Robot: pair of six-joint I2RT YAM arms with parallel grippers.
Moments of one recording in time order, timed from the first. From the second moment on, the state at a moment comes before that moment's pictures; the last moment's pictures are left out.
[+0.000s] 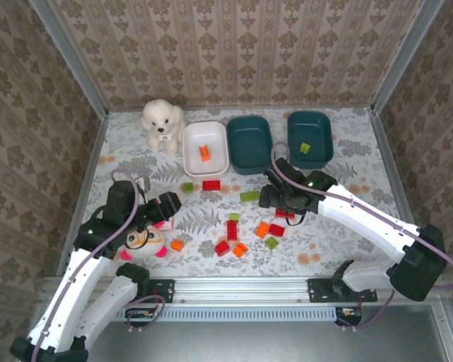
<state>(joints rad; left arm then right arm) -0.40 0.65 0.79 -0.90 0.19 -0.72 0.70 1.30 1.09 -0.96 0.17 0.89</state>
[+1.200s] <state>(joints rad) -0.43 0.73 0.78 -0.84 0.22 -0.75 0.45 1.75 1.08 -0.87 -0.04 0.63</state>
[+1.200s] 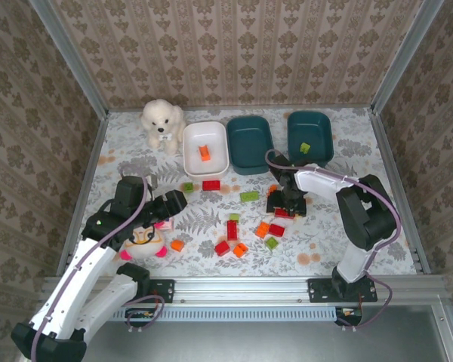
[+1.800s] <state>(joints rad) -0.44 0.88 0.82 -0.75 0.21 -0.76 0.56 1.77 1.62 -0.98 0.06 0.58</state>
